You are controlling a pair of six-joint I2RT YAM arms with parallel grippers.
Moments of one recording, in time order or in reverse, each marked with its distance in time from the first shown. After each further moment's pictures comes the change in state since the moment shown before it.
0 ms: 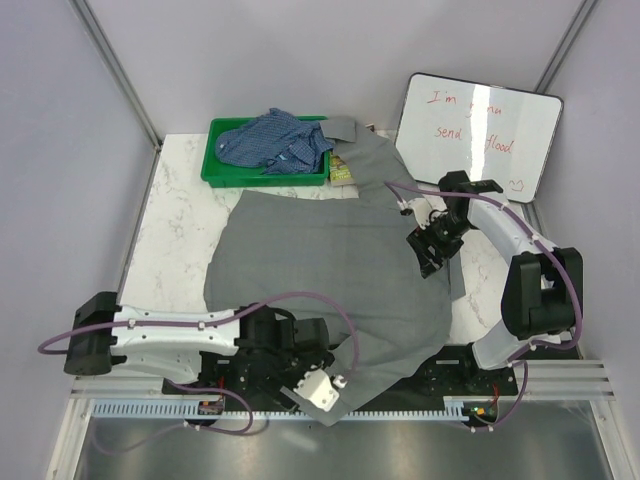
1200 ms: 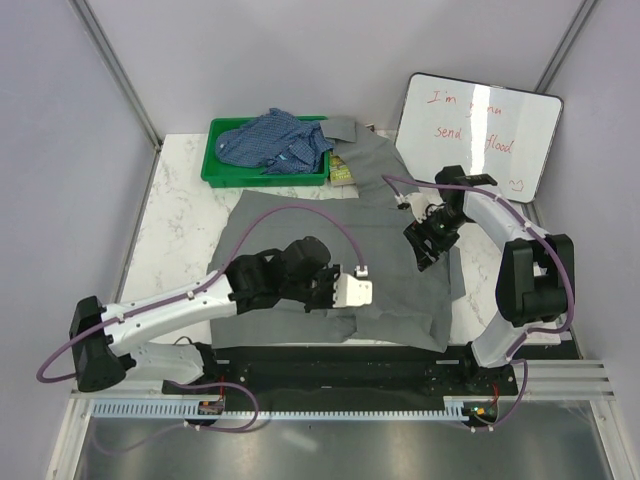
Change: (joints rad) left arm 0.324 0.056 0.273 0.333 -0.163 -0.153; right arm -0.003 0.081 0.059 0.034 -0.001 -0.003
